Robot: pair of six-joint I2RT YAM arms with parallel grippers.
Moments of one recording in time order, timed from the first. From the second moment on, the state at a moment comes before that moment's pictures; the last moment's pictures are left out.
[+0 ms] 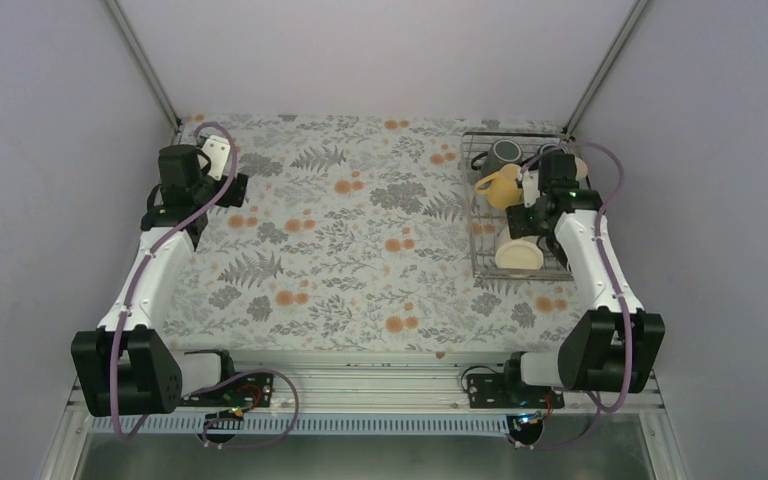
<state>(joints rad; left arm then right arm) 0.05 1.23 0.98 -0.28 0.01 0.31 -0.05 1.34 1.18 -0.91 0.09 -0.21</state>
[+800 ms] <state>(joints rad) 0.05 1.23 0.98 -0.30 0.07 0.34 -0.01 1.38 1.15 -0.94 0.07 -0.18</state>
